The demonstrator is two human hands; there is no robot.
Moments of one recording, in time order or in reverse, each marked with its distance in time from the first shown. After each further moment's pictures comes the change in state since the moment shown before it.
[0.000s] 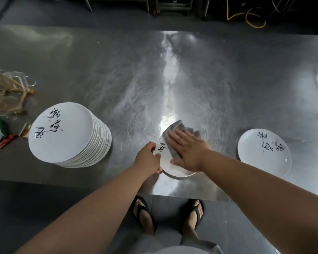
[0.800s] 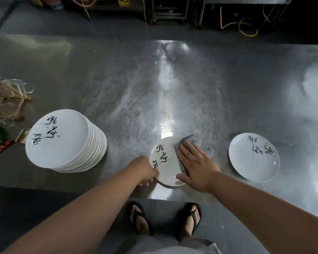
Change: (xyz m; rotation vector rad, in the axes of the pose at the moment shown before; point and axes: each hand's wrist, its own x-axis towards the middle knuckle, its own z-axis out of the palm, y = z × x) left_hand -0.013 0.014 -0.011 0.425 -0.254 -0.163; right_hand -0.062 -0.006 0.022 0.181 0.016 0.135
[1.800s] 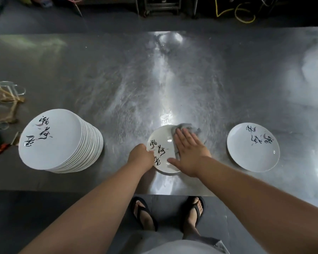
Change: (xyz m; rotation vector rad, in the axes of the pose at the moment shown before) left_hand 0.033 0.003 0.009 -0.057 0.366 0.050; right_hand 0.031 -0.008 -0.011 -0.004 -0.050 0.163
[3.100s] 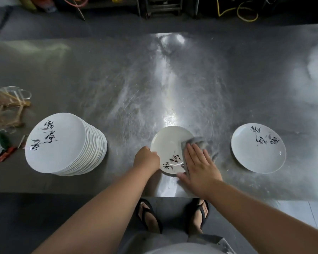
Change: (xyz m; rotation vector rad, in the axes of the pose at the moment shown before) left_hand -0.006 0.012 0.006 -0.062 0.031 -0.137; right_hand -0.048 -0.014 0.035 0.175 0.091 0.052
